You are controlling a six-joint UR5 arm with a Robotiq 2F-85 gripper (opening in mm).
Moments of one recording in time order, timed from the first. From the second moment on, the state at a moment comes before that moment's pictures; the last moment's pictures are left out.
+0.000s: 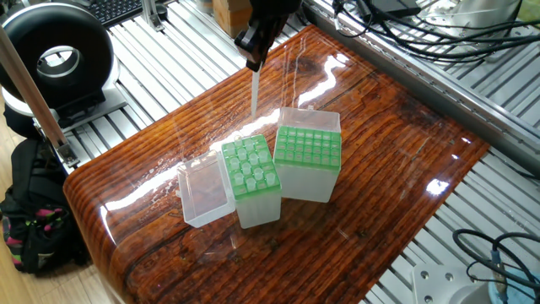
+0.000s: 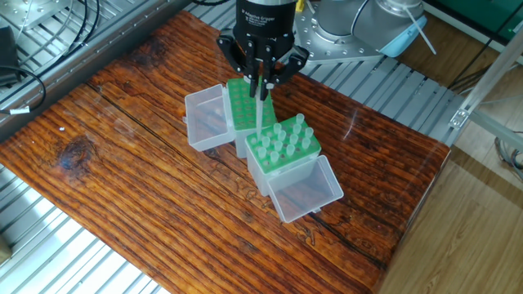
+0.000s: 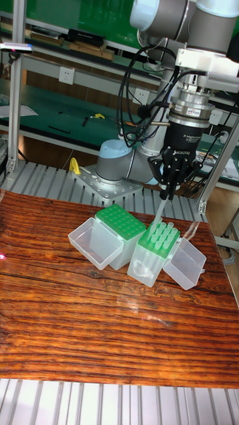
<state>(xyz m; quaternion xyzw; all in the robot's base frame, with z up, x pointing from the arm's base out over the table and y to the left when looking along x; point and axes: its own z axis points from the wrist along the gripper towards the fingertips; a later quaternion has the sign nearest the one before) 0.482 0.107 0.271 -0.15 0.98 0.03 0.08</state>
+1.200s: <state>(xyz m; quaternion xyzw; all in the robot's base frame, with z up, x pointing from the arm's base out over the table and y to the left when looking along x) 0.487 0.102 0.277 -0.16 0.98 0.01 0.09</state>
